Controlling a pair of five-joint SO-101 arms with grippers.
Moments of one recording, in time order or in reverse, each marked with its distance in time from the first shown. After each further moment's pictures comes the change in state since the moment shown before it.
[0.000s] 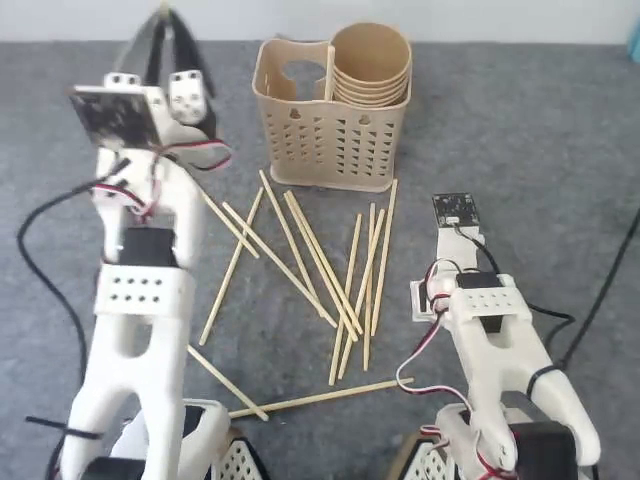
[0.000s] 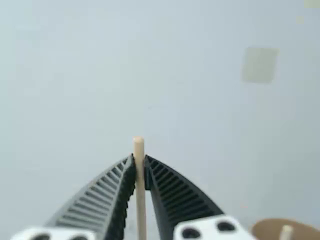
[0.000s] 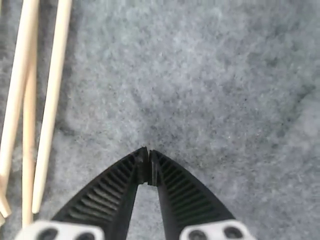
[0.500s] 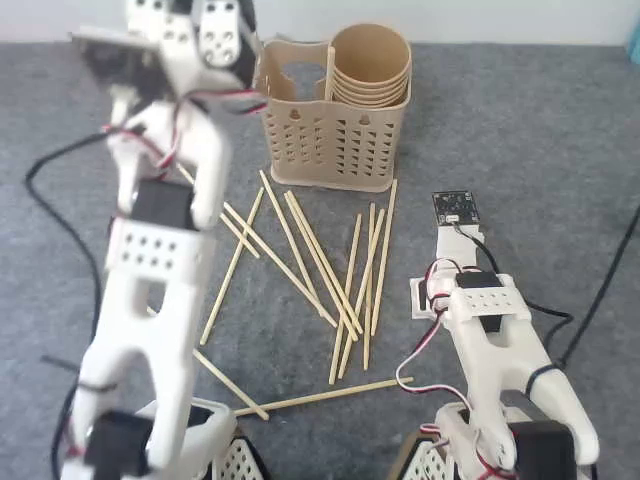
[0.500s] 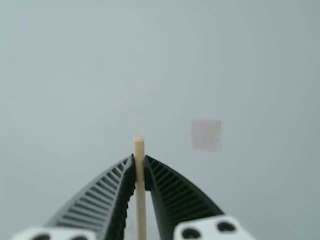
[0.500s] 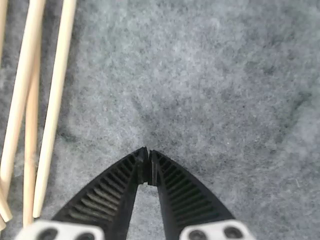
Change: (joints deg) left arm 7.6 13.7 -28.5 5.4 0.2; right arm 0.0 0.0 0.0 -0.8 0.0
